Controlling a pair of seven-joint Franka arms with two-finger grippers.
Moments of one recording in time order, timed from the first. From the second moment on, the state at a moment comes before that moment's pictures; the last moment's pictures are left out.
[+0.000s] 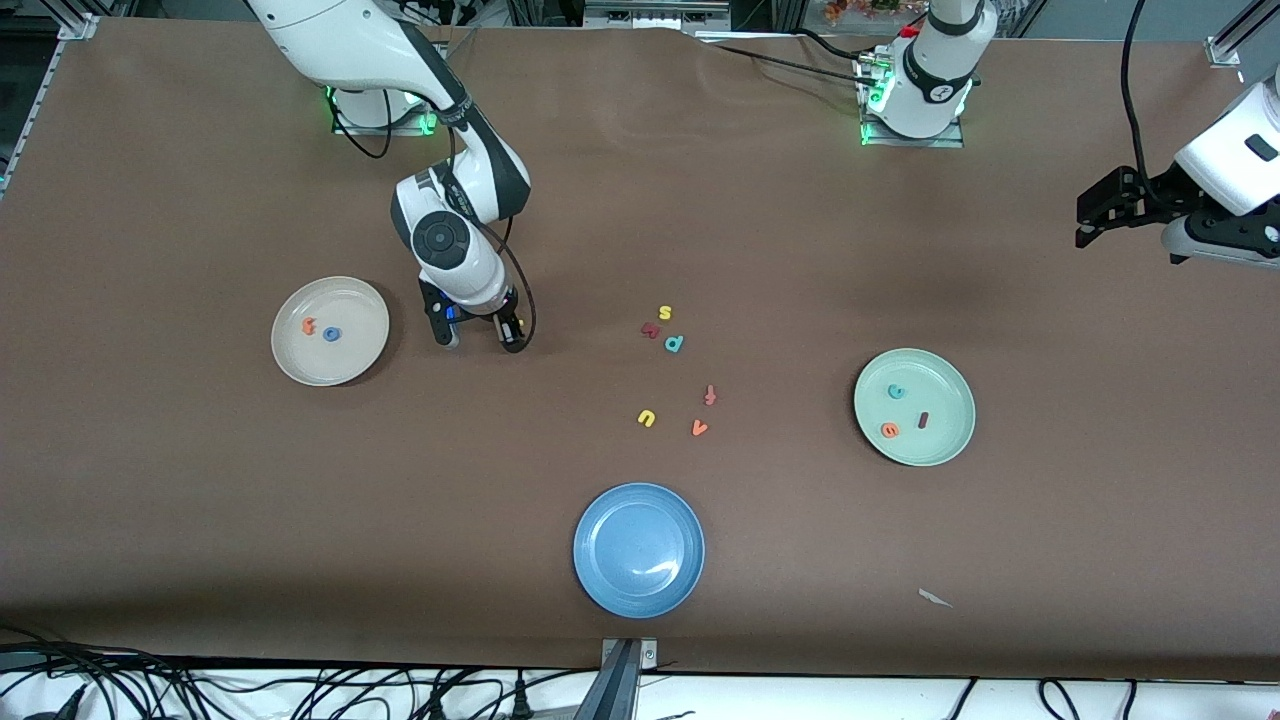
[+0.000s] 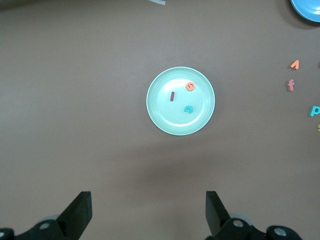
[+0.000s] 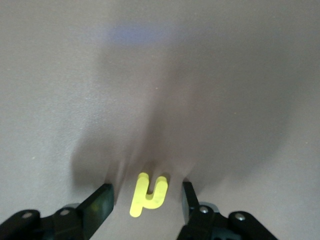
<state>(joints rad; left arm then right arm) -0.01 -0.02 -0.04 -1.61 0.04 1.57 0.15 0.51 0.49 0.04 -2.14 0.09 2.58 1.69</state>
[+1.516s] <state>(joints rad) -0.01 -0.01 -0.04 -1.61 0.04 1.56 0.15 0.51 0.40 -0.01 -2.12 0.09 2.42 1.57</state>
